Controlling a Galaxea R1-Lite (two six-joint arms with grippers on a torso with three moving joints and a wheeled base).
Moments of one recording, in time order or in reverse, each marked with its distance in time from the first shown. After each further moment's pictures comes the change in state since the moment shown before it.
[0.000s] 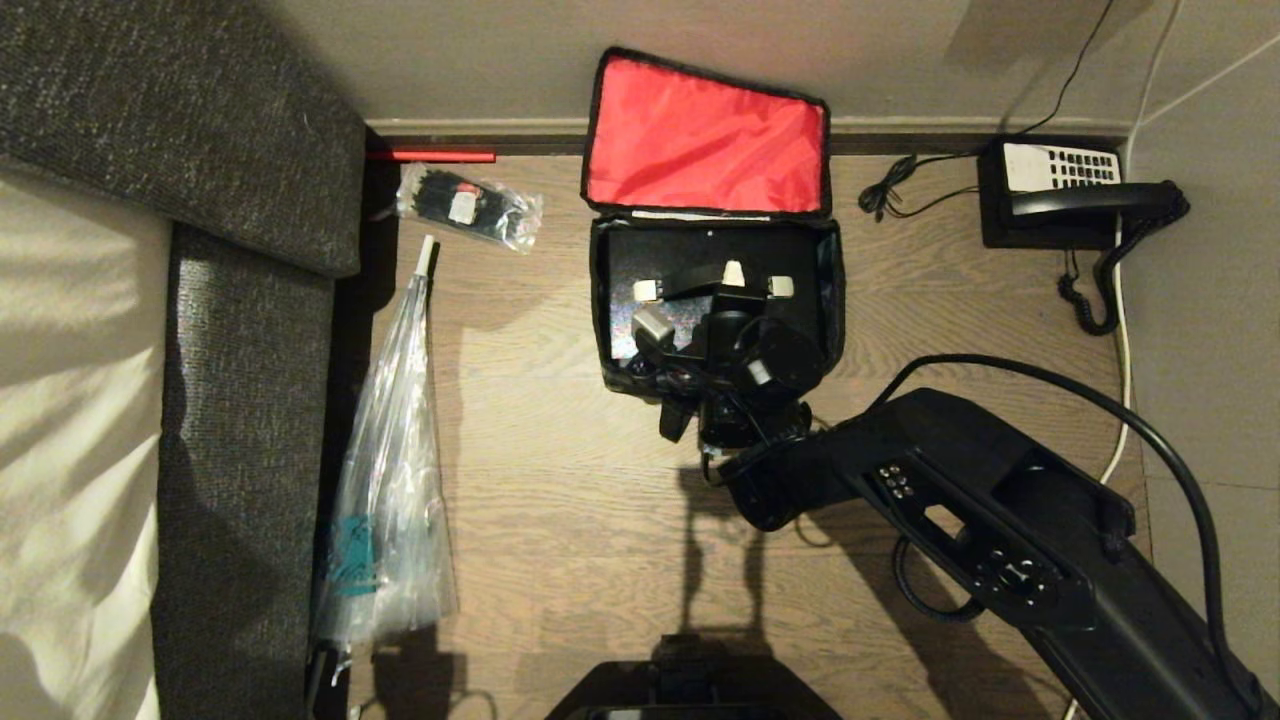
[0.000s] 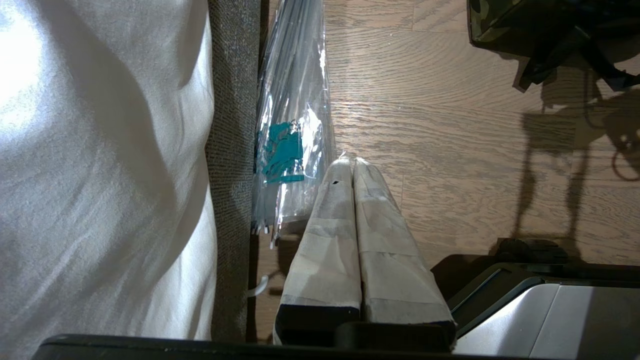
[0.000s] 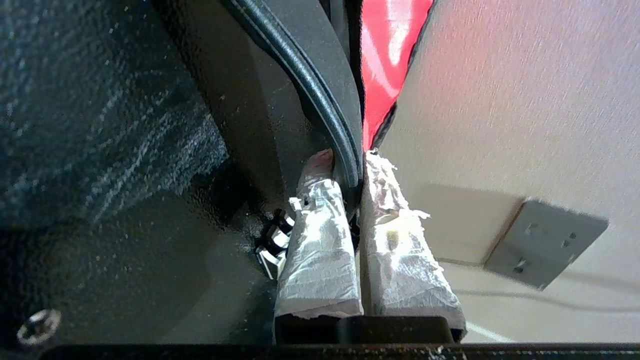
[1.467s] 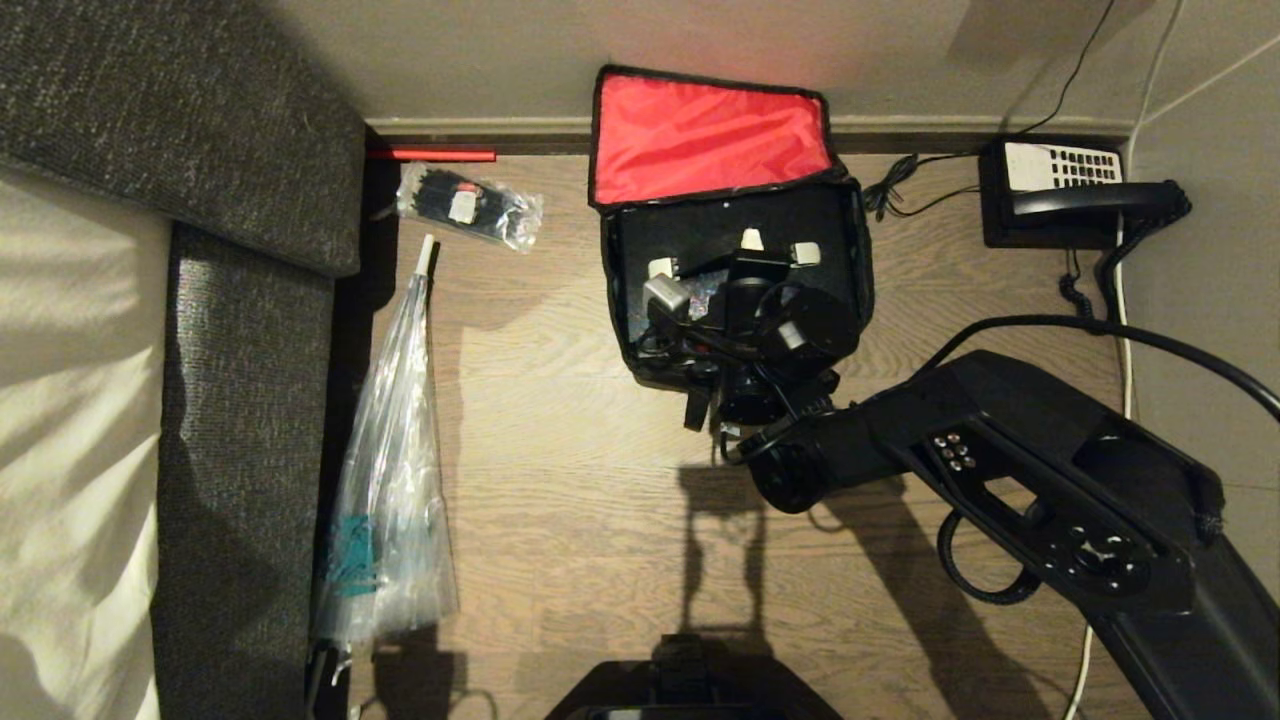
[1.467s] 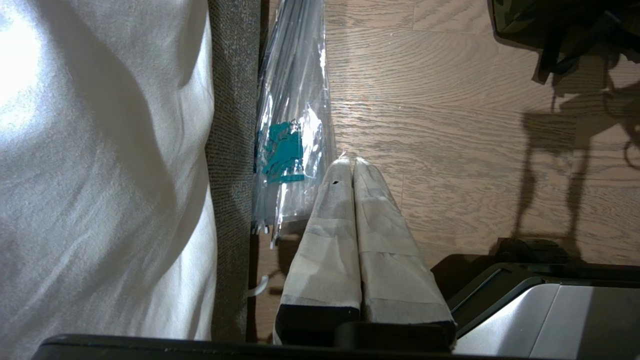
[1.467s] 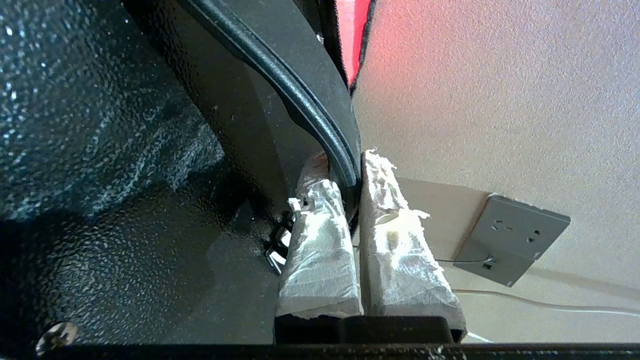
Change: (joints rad) left arm 0.000 0.000 0.000 0.000 0.000 0.000; right arm 0.008 -0.151 0.115 -0.004 -0.009 -0.036
